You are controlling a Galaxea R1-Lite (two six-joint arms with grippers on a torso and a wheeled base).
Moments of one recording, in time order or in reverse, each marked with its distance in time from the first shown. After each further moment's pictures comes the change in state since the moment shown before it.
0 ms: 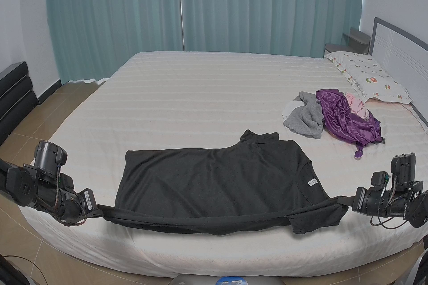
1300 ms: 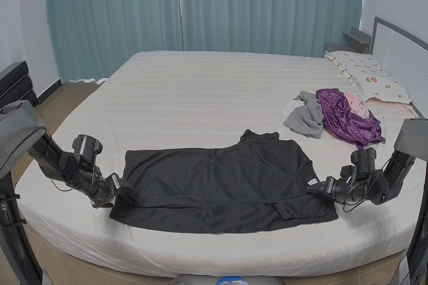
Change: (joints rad) left arm -0.013 0.485 -0.354 -0.096 -0.004 -0.103; right arm 0.009 0.511 -0.409 -0.005 -0.005 0.058
